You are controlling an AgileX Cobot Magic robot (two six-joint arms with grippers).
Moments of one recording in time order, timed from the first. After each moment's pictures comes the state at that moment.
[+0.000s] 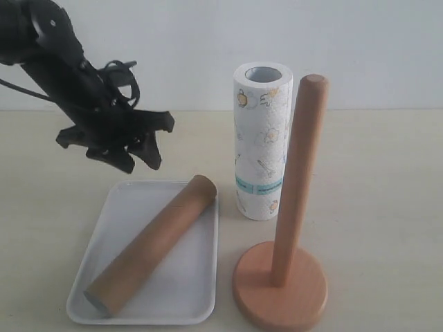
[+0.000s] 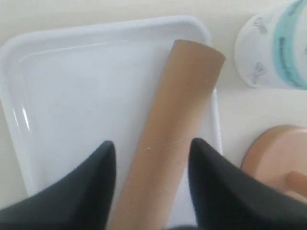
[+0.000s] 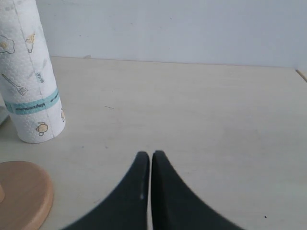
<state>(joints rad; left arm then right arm) -0.35 1.88 -1.42 -0.32 0.91 -0.02 -0.01 0.00 -0.09 0.28 0.43 -0.28</state>
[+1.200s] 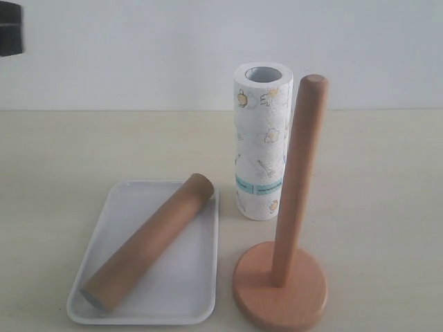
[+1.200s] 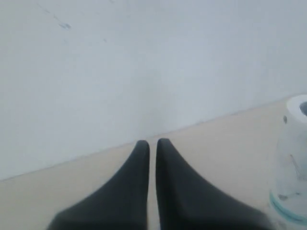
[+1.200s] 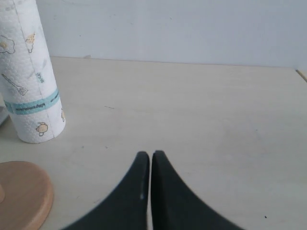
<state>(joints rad) -0.30 0.99 -0.78 -0.10 0.08 0.16 -0.01 0.00 -0.09 0.28 0.43 -0.28</state>
